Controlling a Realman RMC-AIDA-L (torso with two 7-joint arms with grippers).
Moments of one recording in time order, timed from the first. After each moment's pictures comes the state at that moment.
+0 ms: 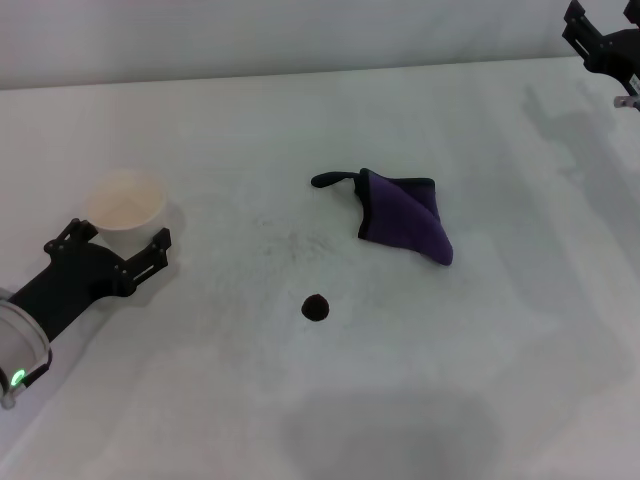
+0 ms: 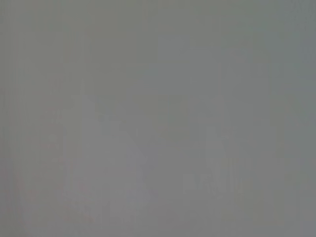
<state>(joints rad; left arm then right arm) -0.49 -2.10 1.31 0.05 -2.40 -1.03 2.57 0.53 2.02 2.02 0.17 -0.30 0.95 -2.70</state>
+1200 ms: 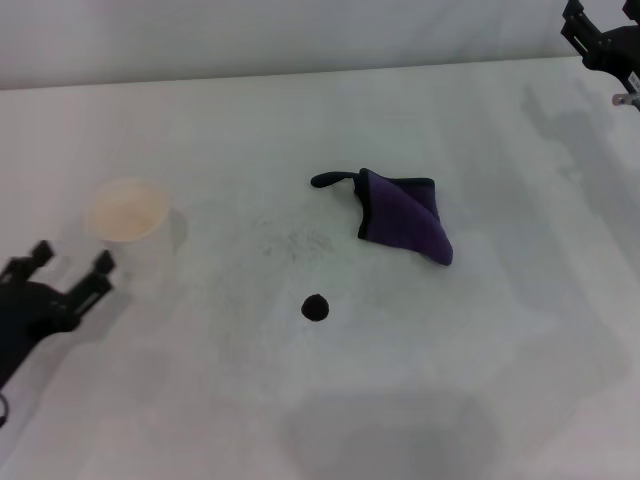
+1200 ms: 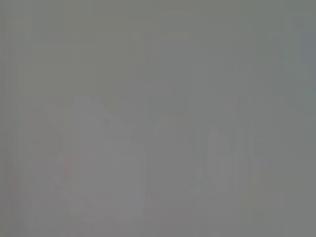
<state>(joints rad) -0.32 -2.09 1.32 0.06 -2.51 -1.20 2.55 0.54 2.03 2.02 0.17 -0.30 0.95 -2.71</state>
